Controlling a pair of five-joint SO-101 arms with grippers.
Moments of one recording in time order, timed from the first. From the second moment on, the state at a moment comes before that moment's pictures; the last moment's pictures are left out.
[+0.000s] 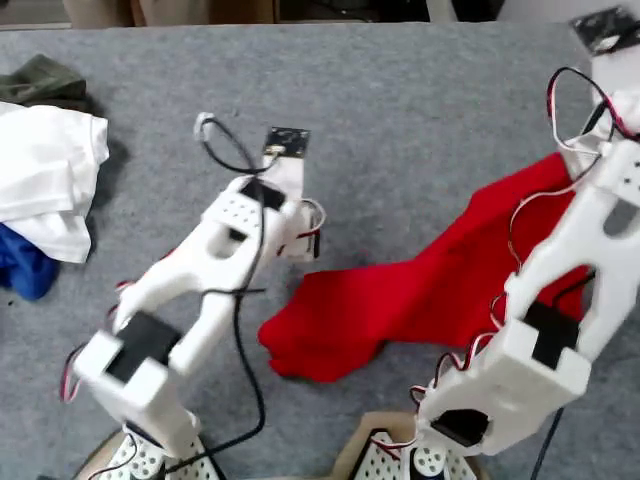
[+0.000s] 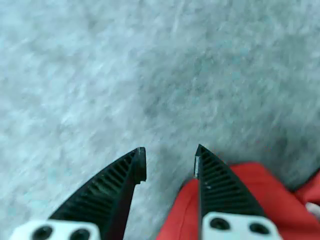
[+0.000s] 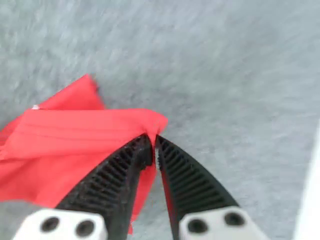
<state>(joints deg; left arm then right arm) 24.5 11.1 12.9 58.5 10.9 27.3 12.5 -50.3 101.1 37.6</state>
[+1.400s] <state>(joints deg) 39.6 20.3 -33.7 100.2 8.8 16.4 -40.2 -45.1 101.2 40.7</state>
